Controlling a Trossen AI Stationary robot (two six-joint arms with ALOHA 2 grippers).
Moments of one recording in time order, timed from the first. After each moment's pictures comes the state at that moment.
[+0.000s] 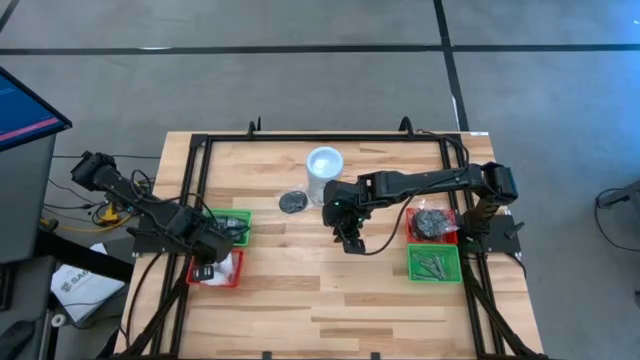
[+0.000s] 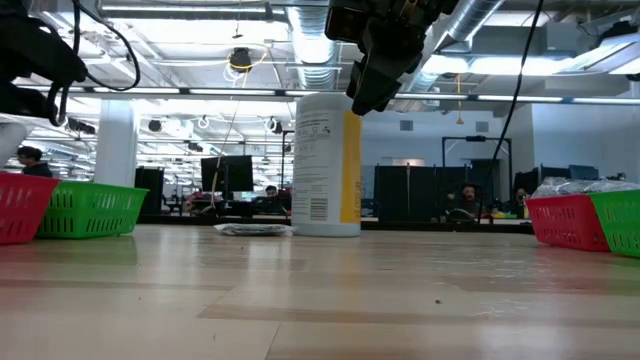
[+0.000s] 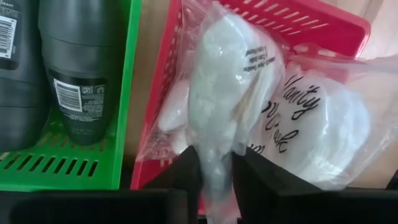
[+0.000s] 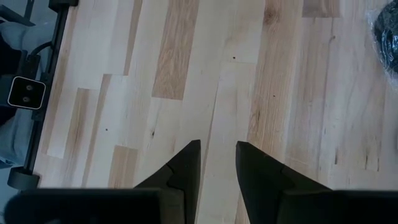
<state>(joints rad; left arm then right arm) -0.49 1.01 0.67 -1.14 0.11 -0.67 0.01 1.78 1.45 -0.76 -0.31 -0.04</state>
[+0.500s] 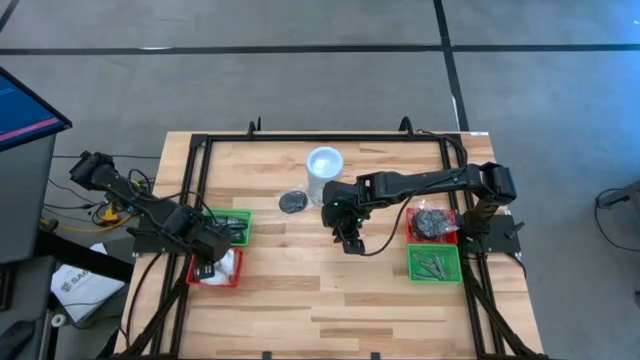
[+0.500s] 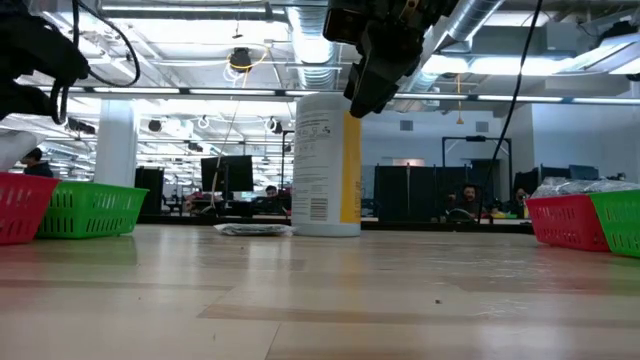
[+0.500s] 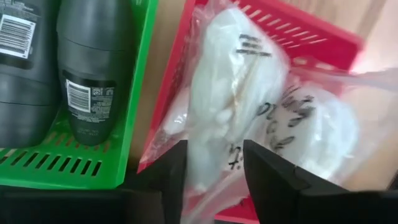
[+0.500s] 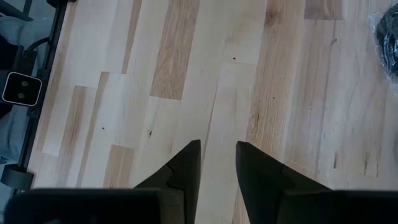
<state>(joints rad) -0.49 0.99 0.67 -1.14 0.09 -0.71 0.01 1.79 1.45 -0.75 -0.31 -0.06</state>
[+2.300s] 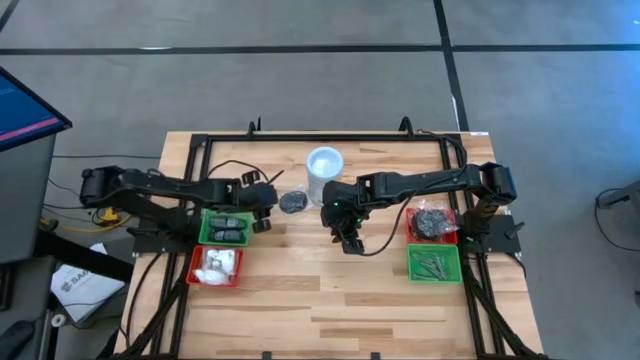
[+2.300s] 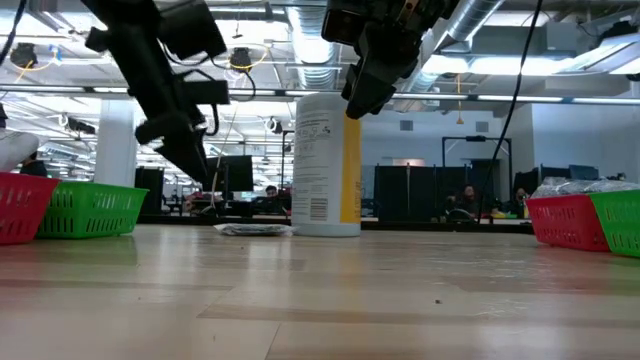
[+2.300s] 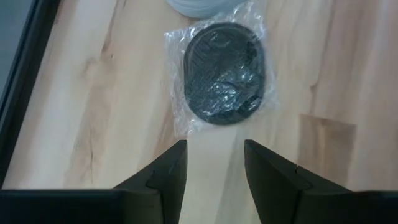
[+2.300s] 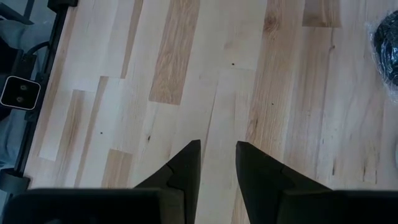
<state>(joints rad) 0.11 1.28 0.68 -0.45 -0.37 0.02 0.01 1.79 1.44 -0.72 -0.31 -0.06</state>
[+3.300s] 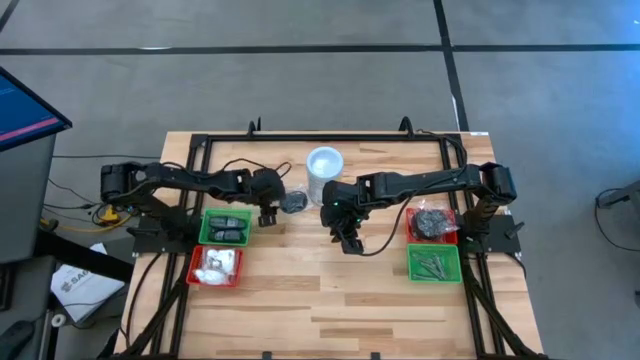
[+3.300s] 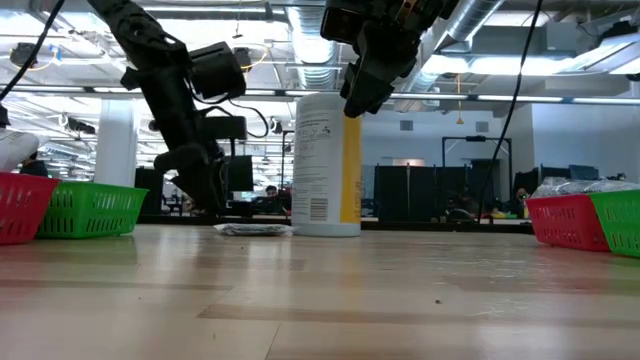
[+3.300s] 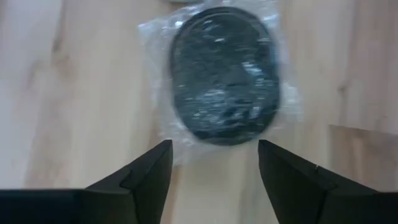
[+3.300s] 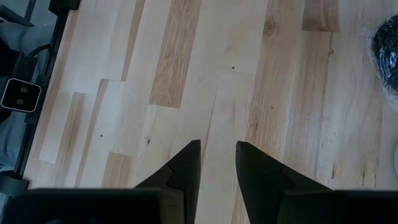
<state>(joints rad) 0.29 1.46 0.68 -0.29 -0.15 0.21 0.01 1.79 1.44 -0.71 -0.31 -0.06</state>
